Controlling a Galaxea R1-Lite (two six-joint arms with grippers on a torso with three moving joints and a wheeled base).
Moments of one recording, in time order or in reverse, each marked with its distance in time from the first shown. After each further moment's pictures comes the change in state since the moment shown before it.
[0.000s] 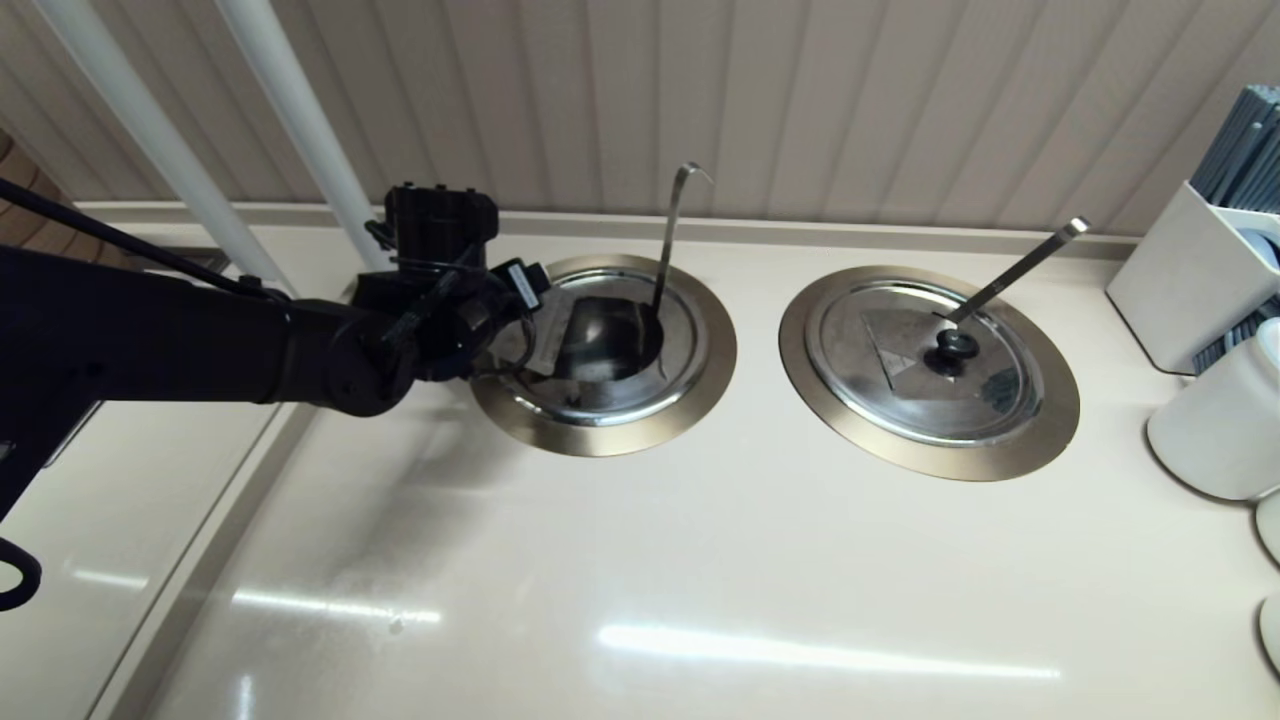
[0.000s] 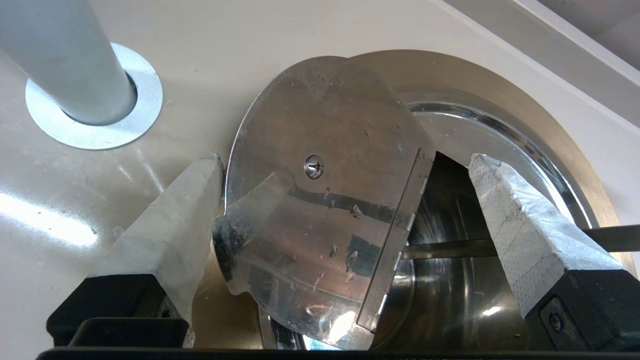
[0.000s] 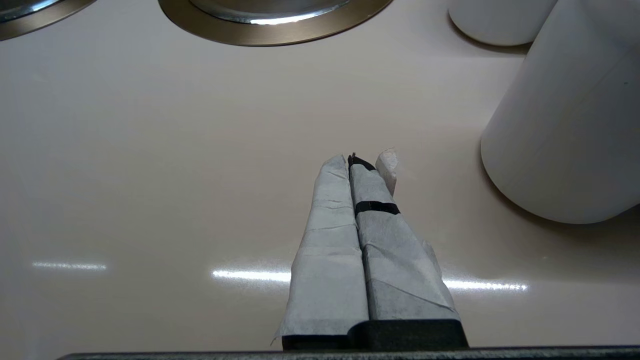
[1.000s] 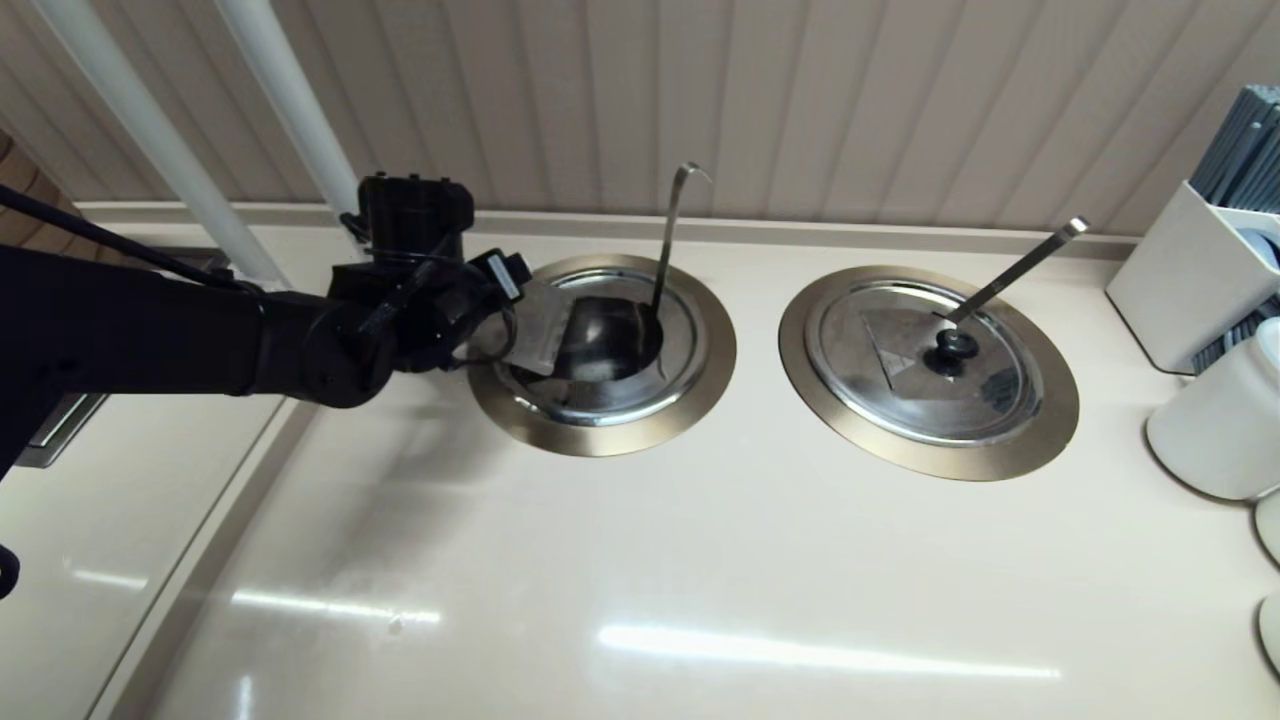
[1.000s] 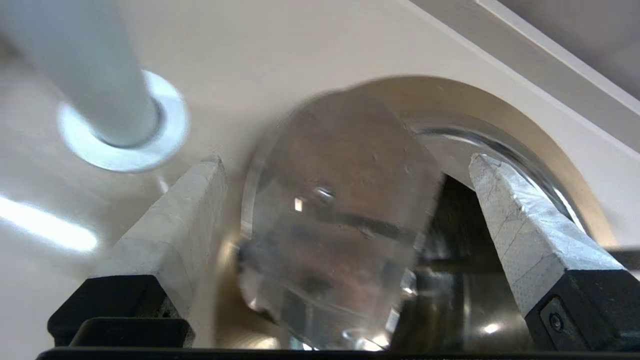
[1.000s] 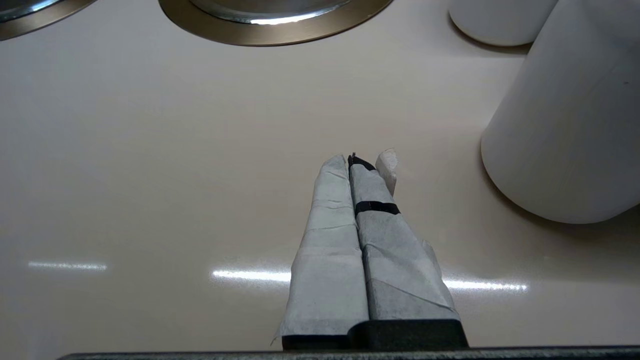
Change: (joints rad) left arm 0.043 -0.014 0.002 0.000 -0.013 -0.006; right arm 0.000 0.000 0.000 0.000 0.000 0.000
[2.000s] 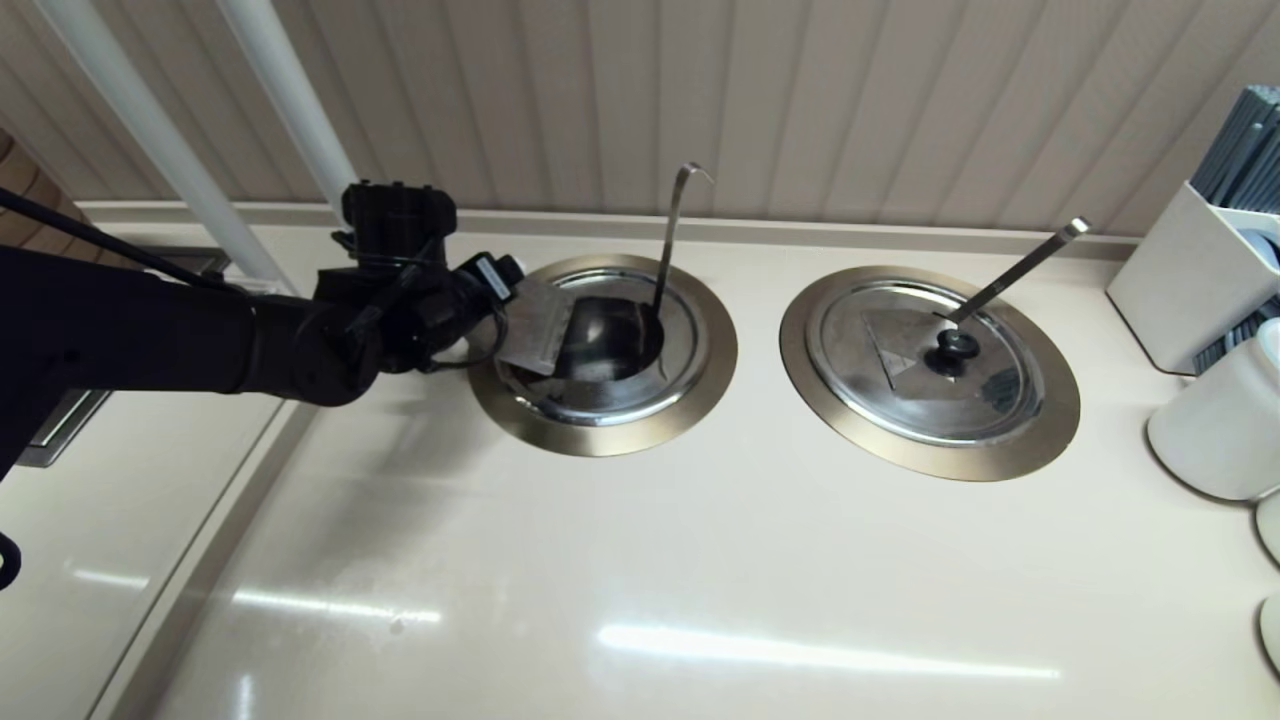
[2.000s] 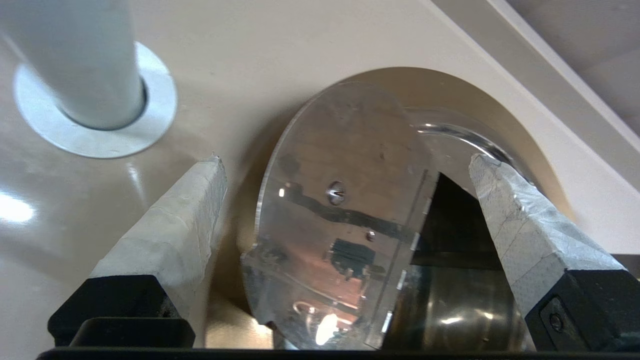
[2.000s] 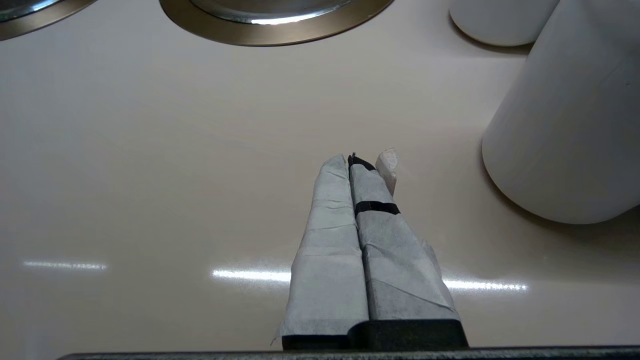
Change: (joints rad) left arm 0.041 0.008 0.007 0.004 -0.136 -0.112; right arm 0.000 0.000 0.000 0.000 0.000 0.000
